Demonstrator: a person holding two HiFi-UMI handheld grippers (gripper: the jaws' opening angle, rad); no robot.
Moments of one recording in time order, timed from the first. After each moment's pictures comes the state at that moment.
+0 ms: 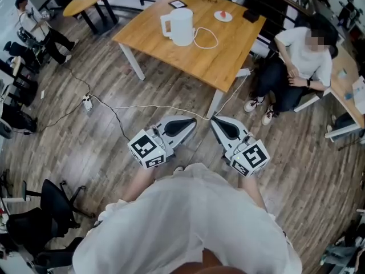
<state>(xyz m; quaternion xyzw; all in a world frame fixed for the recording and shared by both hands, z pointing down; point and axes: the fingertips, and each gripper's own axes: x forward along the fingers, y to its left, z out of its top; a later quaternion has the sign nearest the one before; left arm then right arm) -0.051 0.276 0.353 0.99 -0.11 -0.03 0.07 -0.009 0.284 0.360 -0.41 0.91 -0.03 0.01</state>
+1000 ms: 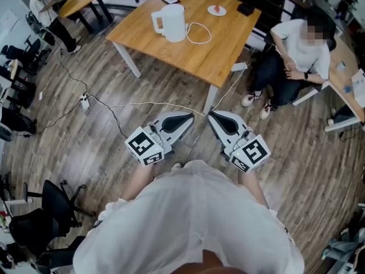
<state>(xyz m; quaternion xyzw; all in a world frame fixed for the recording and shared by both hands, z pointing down) -0.024 0.278 0.353 0.99 -0.11 -0.02 0.07 0.016 0.288 0.351 -0.41 0.91 -0.03 0.02</state>
